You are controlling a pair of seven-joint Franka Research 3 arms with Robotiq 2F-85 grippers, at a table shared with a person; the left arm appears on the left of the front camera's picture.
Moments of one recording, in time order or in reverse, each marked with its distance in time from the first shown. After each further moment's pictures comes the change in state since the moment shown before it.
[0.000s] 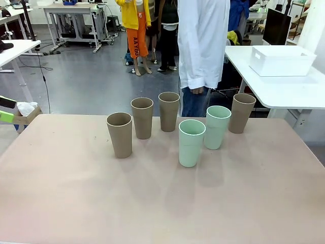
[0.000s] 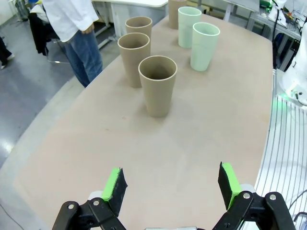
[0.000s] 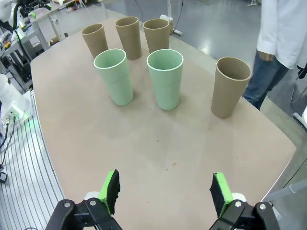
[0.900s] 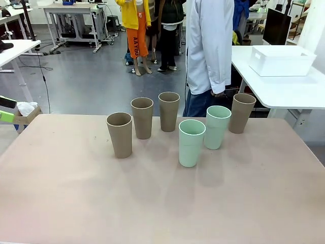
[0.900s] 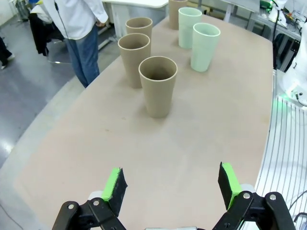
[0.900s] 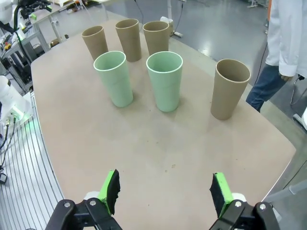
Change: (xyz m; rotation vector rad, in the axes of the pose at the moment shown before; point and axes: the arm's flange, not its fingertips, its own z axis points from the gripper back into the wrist) left arm -0.001 0.000 -0.001 -0.001 -0.003 0.001; right arm 0.001 -0.002 0.000 -0.001 -0.004 -0.001
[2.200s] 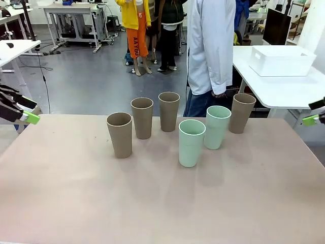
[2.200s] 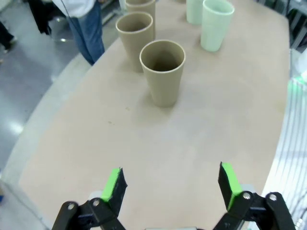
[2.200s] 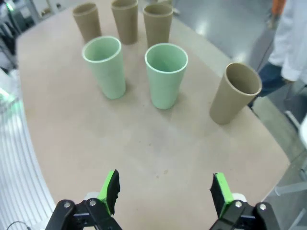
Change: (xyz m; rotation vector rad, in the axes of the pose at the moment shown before) left arm 0.036 -0.005 -0.045 0.051 0.163 -0.027; right arm 0.045 0.013 -0.045 -0.033 0.131 0.110
